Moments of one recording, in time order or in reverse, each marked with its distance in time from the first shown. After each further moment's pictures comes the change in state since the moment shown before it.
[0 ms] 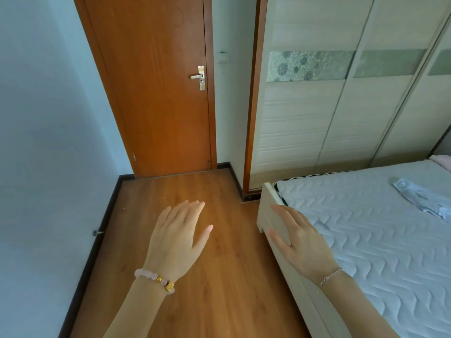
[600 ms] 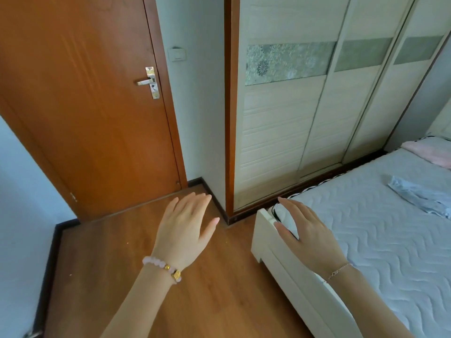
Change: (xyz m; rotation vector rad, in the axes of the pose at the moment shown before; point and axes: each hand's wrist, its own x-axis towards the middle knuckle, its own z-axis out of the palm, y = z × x) left_hand 0.359 -0.151 0.156 -0.109 -0.070 0.290; right_hand 0.329 0.055 0.100 -0.104 0.096 0.285
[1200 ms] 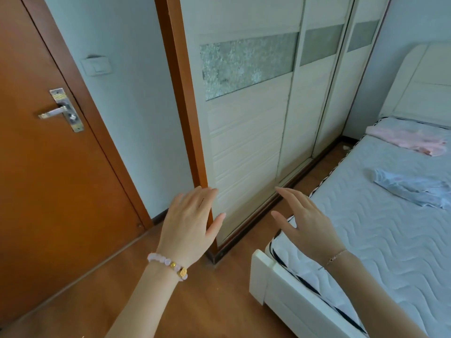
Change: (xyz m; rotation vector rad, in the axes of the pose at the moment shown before) left_hand 0.317 -0.080 0.123 -0.095 0.063 0.334; right_hand 0.276 0.083 0.070 -0.049 0.157 0.172
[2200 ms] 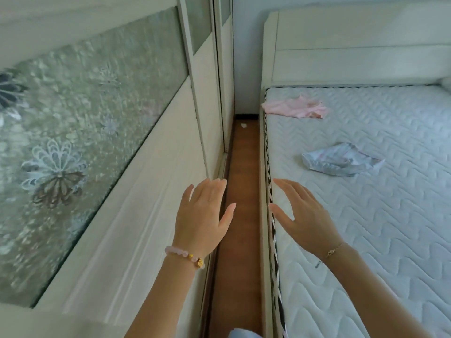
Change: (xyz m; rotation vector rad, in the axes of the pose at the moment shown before) left_hand 0.493 -0.060 0.287 -0.365 -0.102 0.515; right_hand 0.357 0.194 0.072 -0.217 0.236 0.580
